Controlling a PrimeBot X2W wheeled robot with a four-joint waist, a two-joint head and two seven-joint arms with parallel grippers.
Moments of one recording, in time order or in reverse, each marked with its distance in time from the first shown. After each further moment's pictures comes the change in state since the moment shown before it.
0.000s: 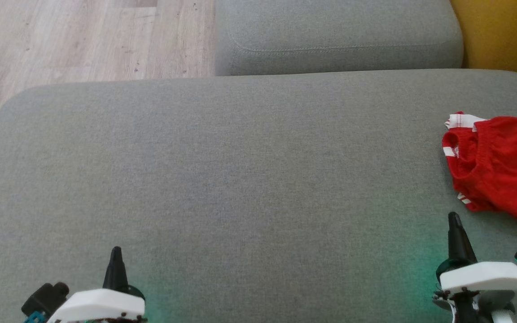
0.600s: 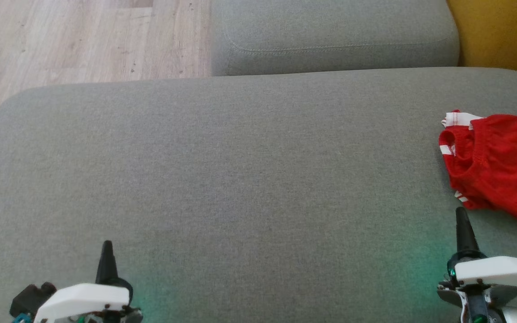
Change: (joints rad) left arm -0.019 -0.010 0.058 -0.008 -0.163 -0.034 0.043; right arm -0.020 0.000 -0.026 -0.005 0.208 0.000 0.040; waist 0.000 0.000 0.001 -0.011
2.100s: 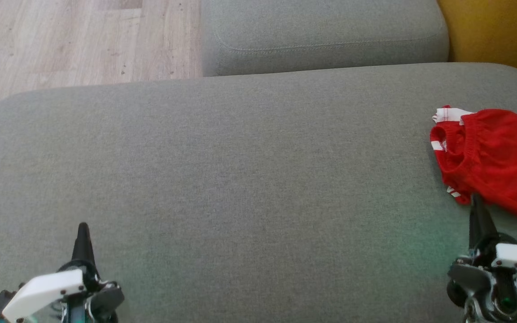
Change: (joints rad) left arm -0.050 -0.034 0.153 -0.032 -0.411 -0.072 0.106; right arm -0.055 0.000 -0.059 -0.009 0.524 0.000 0.100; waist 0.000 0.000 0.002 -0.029
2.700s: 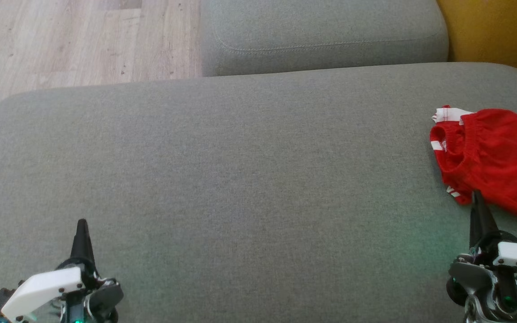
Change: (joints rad) left arm -0.010 -0.002 0.005 -0.002 -0.017 -0.008 0.004; right arm -0.007 0.000 -0.004 -0.003 0.023 0.000 0.005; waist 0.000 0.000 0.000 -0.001
